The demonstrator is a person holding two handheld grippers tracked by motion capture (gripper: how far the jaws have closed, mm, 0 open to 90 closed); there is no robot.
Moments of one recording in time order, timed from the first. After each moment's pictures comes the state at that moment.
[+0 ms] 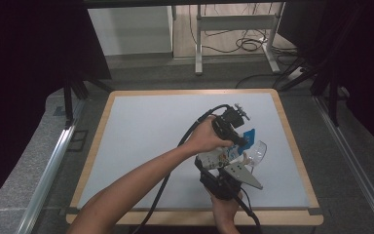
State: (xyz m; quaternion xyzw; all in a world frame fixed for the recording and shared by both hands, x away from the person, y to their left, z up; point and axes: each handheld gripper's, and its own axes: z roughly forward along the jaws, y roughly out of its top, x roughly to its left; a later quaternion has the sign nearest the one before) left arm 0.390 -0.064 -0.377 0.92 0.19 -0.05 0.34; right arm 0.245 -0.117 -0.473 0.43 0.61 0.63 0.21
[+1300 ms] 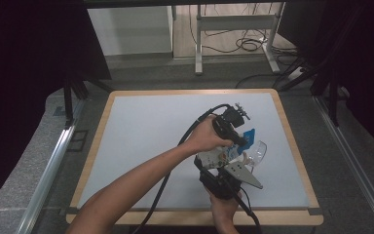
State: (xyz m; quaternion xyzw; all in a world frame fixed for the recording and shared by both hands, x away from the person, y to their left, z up) left arm 0.391 -0.065 -0.376 0.92 0.19 -0.05 0.33; right arm 0.246 -0.116 -0.472 0.44 0.60 0.63 0.21
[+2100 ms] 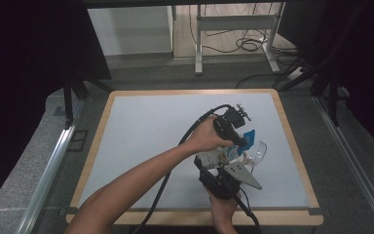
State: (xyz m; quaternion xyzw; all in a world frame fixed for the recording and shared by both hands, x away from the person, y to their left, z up) left arm 0.391 -0.067 -0.377 0.93 0.18 -0.05 0.33; right arm 0.246 -0.114 -0.474 0.45 0.60 0.63 0.21
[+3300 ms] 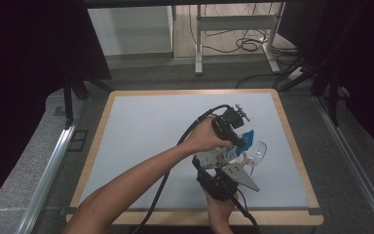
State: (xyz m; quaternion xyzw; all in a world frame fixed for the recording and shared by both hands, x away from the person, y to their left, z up) left arm 0.390 -0.064 -0.376 0.93 0.18 -0.05 0.32; right arm 0.243 -0.107 -0.474 0.45 0.59 0.64 0.21
